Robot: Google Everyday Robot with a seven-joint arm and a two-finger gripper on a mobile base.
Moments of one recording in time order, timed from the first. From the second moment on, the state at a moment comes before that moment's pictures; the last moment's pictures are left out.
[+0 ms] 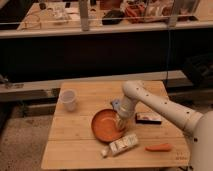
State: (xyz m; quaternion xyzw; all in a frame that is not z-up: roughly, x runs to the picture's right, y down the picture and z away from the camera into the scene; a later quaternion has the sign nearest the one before) arm 0.099 0.229 0.816 -0.24 -0.46 -0.61 0.60
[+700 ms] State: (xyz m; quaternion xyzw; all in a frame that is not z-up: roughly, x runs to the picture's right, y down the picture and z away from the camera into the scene) arm 0.103 0.230 0.815 -0.25 -0.46 -0.60 0.60
